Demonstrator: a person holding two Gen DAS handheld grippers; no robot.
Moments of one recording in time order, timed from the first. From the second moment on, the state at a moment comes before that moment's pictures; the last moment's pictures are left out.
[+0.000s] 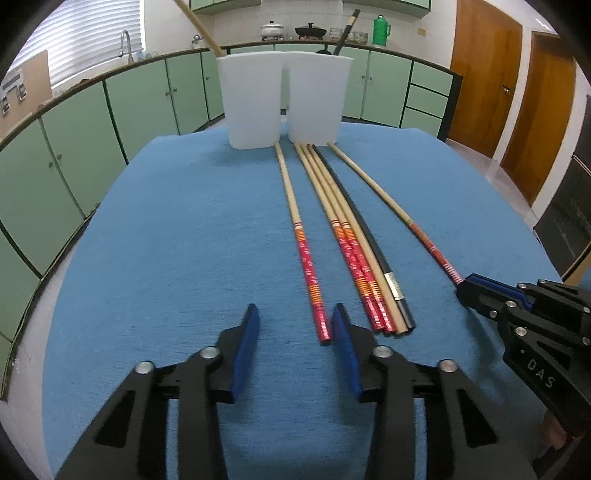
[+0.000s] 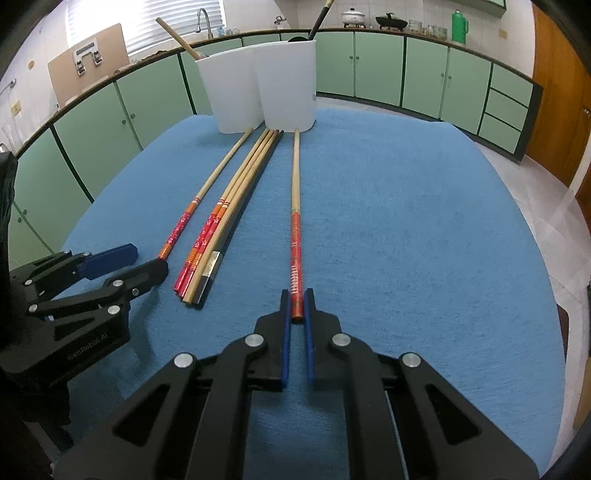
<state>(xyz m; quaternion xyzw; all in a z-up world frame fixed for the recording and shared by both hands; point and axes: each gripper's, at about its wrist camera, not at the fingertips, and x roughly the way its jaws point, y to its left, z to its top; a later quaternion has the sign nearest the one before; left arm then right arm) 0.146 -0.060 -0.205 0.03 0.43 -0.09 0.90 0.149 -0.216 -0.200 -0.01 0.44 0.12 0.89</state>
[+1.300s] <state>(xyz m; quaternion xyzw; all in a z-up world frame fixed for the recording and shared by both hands) 0.131 -0.031 -0.030 0.02 0.23 -0.11 0.97 0.165 -0.249 -0.033 0.00 0.28 0.15 0.95</state>
